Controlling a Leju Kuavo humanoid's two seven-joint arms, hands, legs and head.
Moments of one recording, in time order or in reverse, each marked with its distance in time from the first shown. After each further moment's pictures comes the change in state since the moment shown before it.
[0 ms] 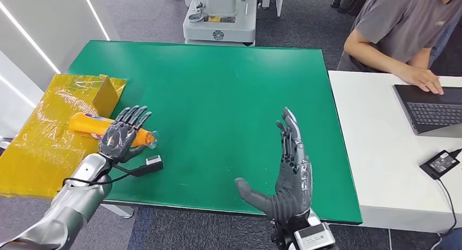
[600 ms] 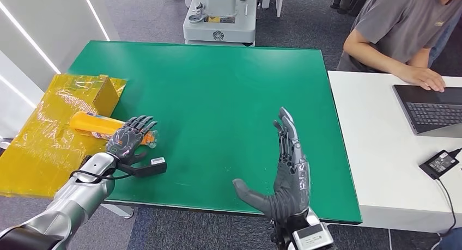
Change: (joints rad) left arm -0.096 0.025 -0.226 0.187 0.020 -0.187 0.167; right arm -0.010 0.000 0.000 0.009 0.000 0.031 -0.009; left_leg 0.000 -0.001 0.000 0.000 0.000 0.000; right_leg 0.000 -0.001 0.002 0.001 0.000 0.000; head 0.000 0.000
